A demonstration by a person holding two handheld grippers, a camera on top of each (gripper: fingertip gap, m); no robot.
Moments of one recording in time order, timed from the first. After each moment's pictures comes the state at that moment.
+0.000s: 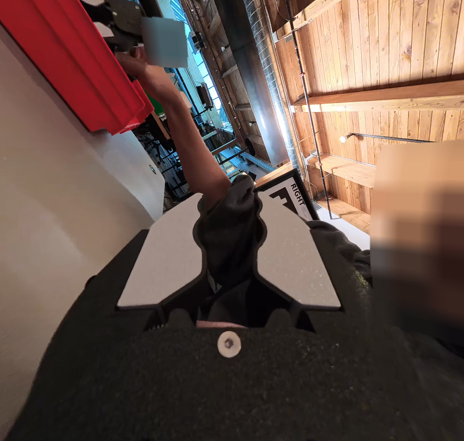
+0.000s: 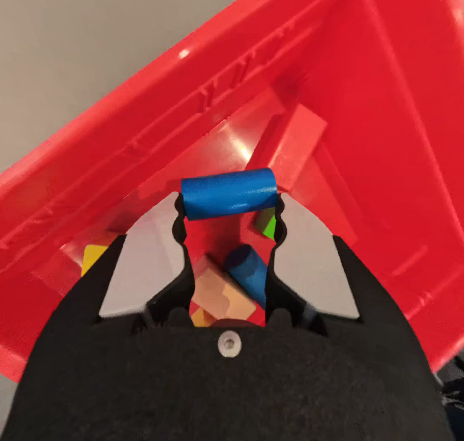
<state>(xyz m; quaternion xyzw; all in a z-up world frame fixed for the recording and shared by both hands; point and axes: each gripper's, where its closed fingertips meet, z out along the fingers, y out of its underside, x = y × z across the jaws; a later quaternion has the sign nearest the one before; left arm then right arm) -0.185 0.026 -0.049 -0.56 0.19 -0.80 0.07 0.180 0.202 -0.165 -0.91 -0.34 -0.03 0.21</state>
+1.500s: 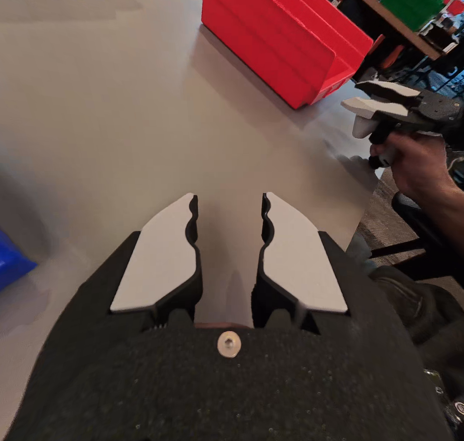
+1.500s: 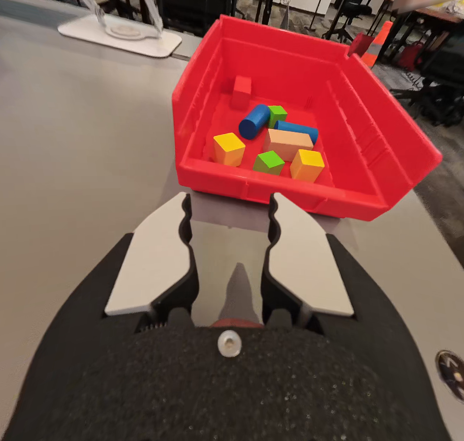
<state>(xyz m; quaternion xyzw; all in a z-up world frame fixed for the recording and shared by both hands) -0.204 0.071 -0.116 -0.78 0.36 -0.38 0.34 0.123 0.004 -0.133 -0.82 0.02 -0.11 0.56</state>
